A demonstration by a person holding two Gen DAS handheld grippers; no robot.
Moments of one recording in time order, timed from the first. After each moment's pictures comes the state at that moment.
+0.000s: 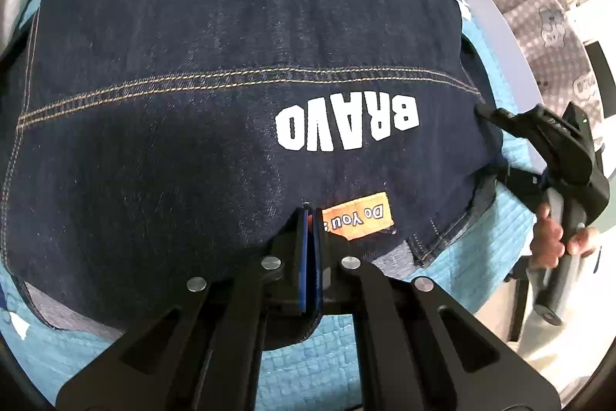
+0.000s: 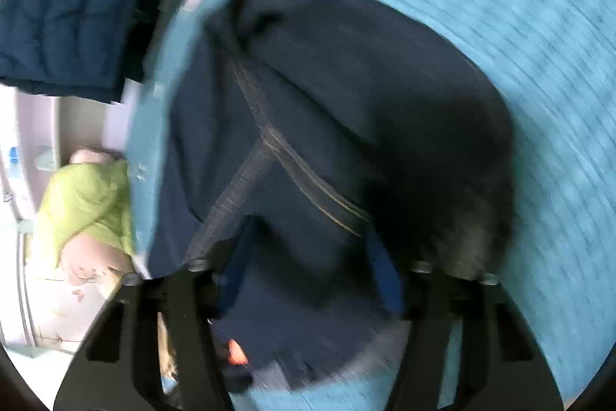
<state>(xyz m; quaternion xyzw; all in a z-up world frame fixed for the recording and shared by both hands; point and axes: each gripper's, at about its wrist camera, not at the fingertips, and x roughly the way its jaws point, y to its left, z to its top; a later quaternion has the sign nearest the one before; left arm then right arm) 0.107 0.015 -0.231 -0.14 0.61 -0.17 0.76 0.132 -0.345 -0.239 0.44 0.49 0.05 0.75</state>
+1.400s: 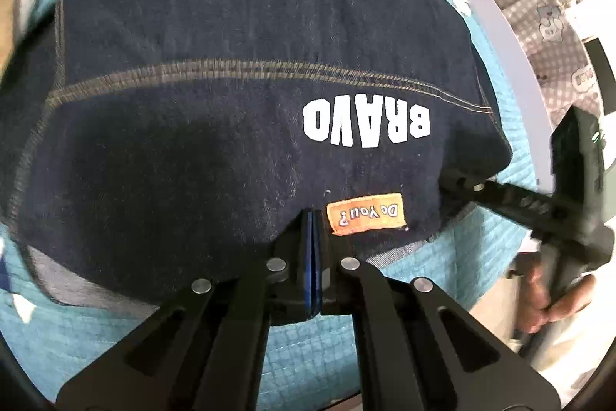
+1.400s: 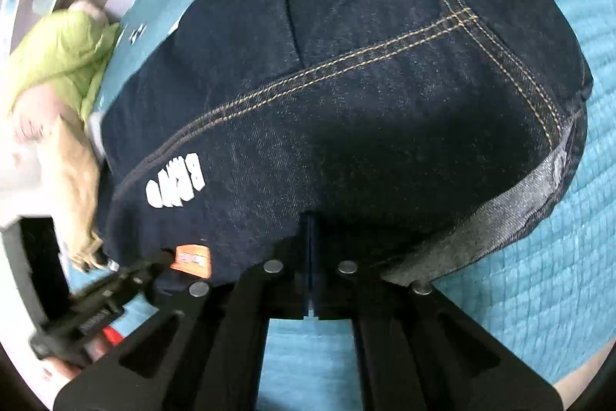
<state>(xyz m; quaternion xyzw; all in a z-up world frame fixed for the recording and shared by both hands) 0.090 0.023 -0.226 -0.11 0.61 -0.16 0.77 0.089 -0.255 -0.236 0.25 0.60 0.12 0.75</state>
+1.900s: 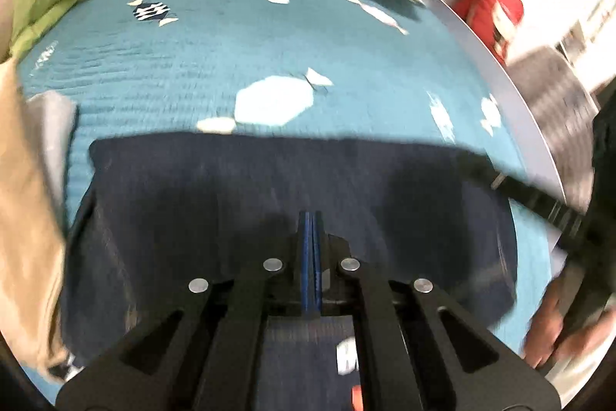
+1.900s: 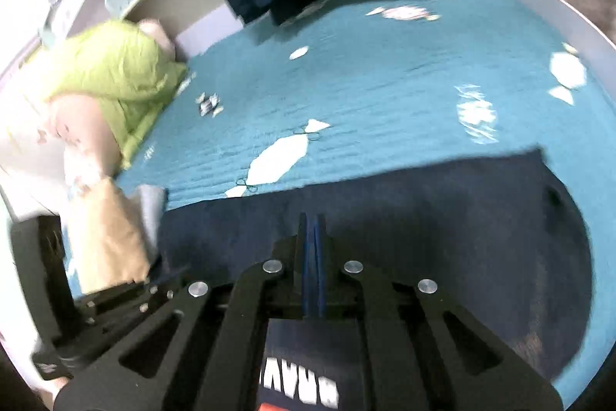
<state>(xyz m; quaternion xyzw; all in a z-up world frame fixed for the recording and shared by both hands) 0.215 0.051 -0.172 -0.12 0.51 -0.09 0.85 0.228 -0.163 -0.175 0.14 0.48 0.20 0.84</state>
